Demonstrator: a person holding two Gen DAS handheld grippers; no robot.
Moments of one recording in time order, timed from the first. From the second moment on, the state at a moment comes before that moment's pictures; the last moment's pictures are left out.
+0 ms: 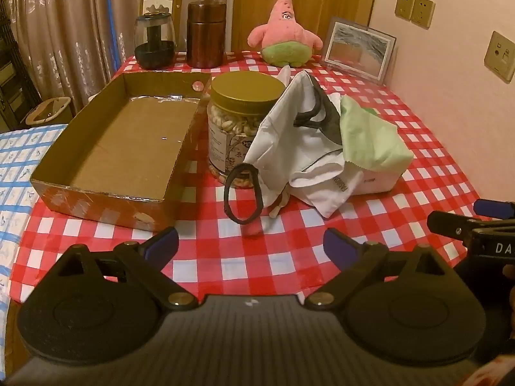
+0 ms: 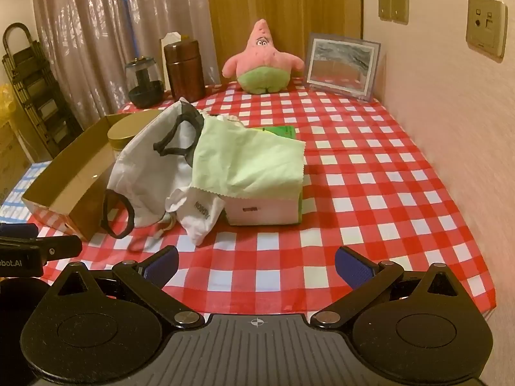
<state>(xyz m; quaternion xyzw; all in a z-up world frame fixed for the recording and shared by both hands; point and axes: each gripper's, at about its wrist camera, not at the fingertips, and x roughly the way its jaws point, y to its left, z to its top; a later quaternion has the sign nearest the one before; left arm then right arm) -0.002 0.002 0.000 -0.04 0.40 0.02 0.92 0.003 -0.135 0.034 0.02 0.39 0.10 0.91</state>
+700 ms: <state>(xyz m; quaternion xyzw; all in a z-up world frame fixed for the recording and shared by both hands) -0.001 0.002 0.000 -0.04 0.40 0.01 0.92 0.003 -0.135 0.035 0.02 0.39 0.09 0.91</state>
